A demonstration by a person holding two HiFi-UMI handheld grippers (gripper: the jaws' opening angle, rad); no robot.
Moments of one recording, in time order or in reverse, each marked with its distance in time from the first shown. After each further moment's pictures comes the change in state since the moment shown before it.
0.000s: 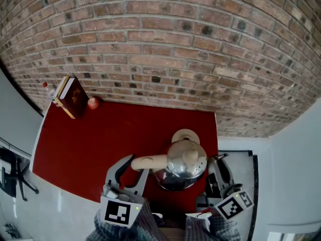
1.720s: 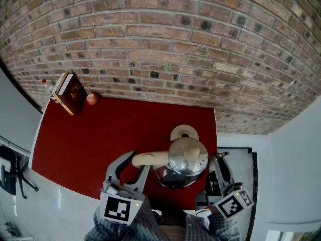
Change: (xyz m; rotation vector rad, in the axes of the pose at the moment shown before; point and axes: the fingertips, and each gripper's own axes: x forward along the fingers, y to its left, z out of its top) left arm 0.004 -0.009 -0.002 0.006 0.013 -0.025; right arm -0.009 -0.008 -0.001 0.018 0.000 -0.028
